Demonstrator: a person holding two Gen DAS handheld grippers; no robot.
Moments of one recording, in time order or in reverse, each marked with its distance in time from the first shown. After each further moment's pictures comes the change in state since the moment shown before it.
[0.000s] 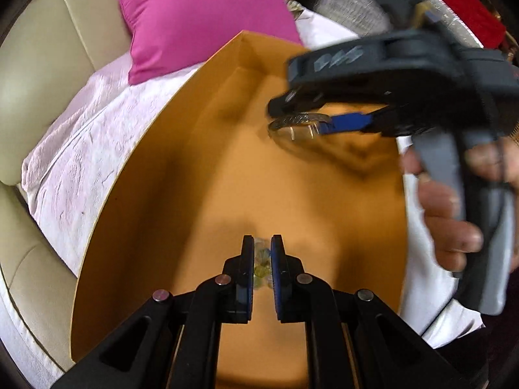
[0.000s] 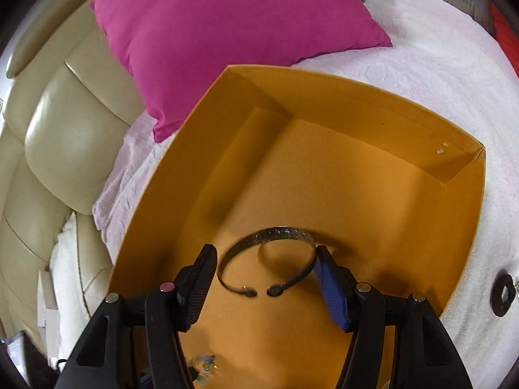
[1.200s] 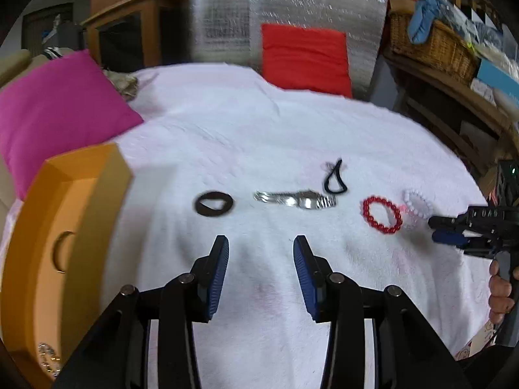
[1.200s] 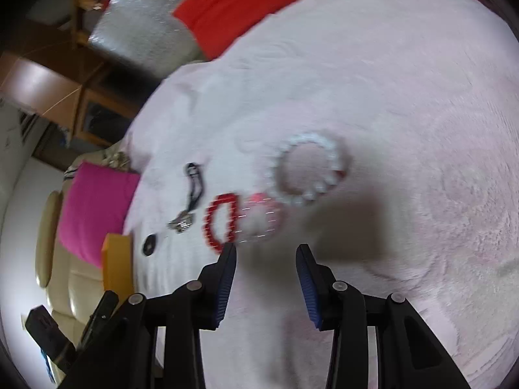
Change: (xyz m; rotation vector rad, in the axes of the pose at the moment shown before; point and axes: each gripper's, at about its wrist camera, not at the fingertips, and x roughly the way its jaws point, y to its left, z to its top) left arm 0.010 -0.297 -0.028 0.379 -0.217 -0.060; right arm -0.231 -0.426 -0.284 0.810 -0.363 0.034
